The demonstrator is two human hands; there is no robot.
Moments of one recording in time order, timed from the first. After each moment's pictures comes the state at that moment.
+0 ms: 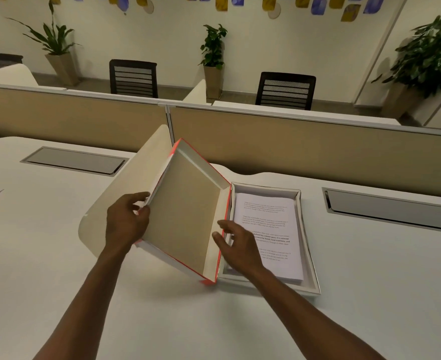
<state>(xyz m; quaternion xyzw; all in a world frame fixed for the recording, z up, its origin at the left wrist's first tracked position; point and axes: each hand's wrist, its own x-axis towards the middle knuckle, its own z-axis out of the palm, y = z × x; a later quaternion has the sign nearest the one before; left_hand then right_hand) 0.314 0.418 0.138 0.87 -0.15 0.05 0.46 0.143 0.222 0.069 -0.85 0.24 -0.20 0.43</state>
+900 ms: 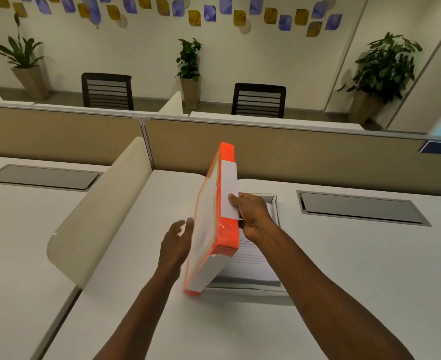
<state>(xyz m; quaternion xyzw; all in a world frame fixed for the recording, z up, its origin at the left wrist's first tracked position) 0.226 0.308 0.089 0.80 -0.09 -0.22 0.55 0.146 0.146 0.163 -0.50 0.40 -0.17 0.75</state>
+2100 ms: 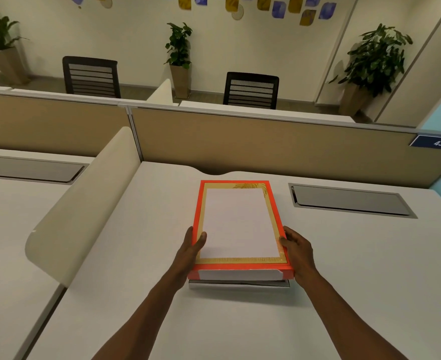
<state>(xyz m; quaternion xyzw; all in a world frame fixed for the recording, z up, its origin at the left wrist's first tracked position) 0.218 0.285 0.018 0.72 -0.16 -0.41 0.54 0.011 0.068 0.026 -0.61 0.48 -0.24 0.58</state>
